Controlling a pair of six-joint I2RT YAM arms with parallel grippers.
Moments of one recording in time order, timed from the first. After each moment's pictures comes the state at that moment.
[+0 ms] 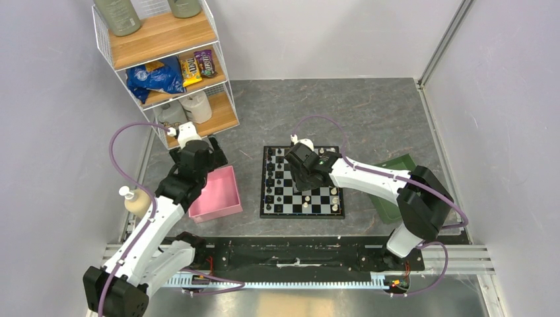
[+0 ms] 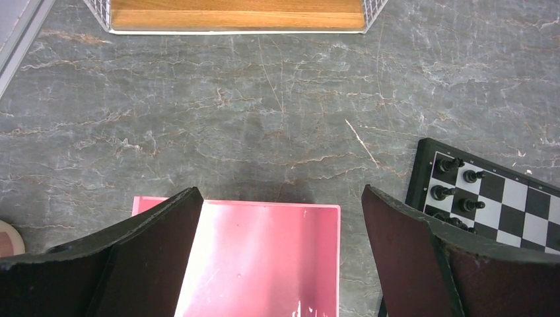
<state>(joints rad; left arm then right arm) -0.35 0.86 0.71 -0.42 -0.49 -0.48 0.90 1.63 1.11 -0.58 0.20 0.61</state>
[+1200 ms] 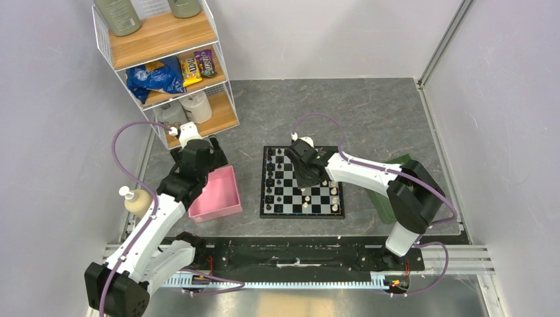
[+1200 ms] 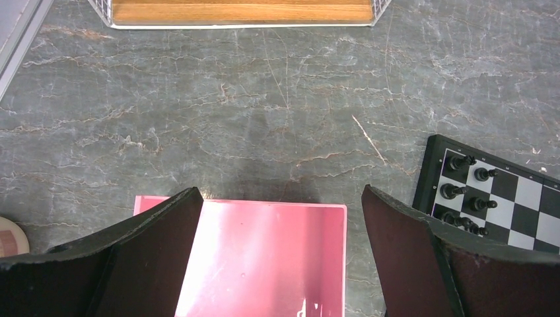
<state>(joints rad) -0.34 0.88 0.71 -0.42 -0.49 -0.48 0.85 1.70 1.15 -0.60 0.21 0.58</state>
